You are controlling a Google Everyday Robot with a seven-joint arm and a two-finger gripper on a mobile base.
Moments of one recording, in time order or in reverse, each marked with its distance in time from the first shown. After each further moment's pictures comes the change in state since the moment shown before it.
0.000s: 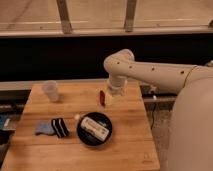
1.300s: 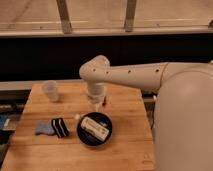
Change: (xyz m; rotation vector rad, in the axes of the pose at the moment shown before) arm -0.040 0.135 0.014 -0.078 0.053 -0.331
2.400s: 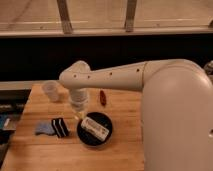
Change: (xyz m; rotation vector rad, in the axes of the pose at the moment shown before) arm -0.032 0.058 0.013 -0.027 0.048 -0.185
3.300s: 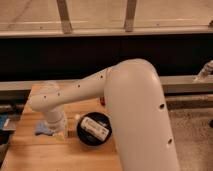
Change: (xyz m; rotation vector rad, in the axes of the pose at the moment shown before) arm -0.060 0.095 0.058 -0.107 0.101 -0.251
